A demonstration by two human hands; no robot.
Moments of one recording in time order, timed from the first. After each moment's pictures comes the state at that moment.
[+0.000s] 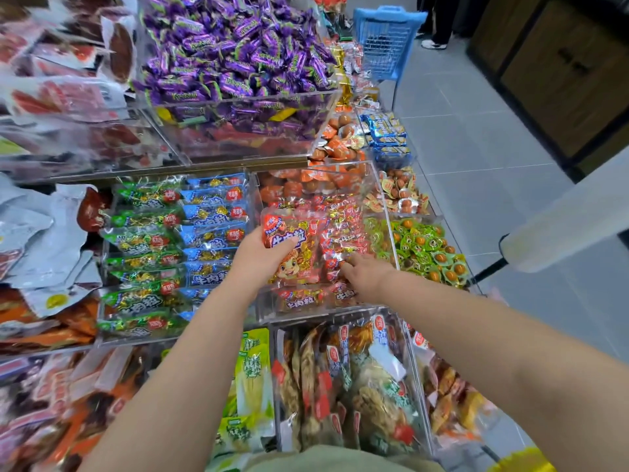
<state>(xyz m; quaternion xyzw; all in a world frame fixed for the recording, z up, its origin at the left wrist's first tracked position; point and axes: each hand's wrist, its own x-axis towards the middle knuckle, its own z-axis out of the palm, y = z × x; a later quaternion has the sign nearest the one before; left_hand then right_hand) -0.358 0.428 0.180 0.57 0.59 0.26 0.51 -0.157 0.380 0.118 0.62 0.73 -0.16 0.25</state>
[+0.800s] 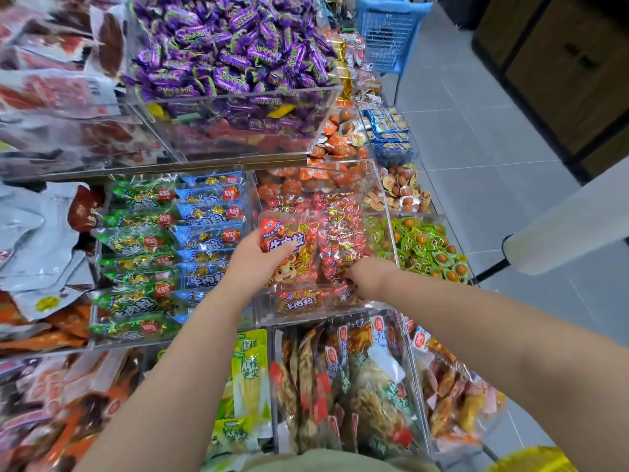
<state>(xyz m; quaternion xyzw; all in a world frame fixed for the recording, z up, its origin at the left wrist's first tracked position) -0.360 0.431 0.173 0.58 0.59 0.24 0.52 -0.149 0.392 0.117 0.63 0.71 -0.21 0.25</state>
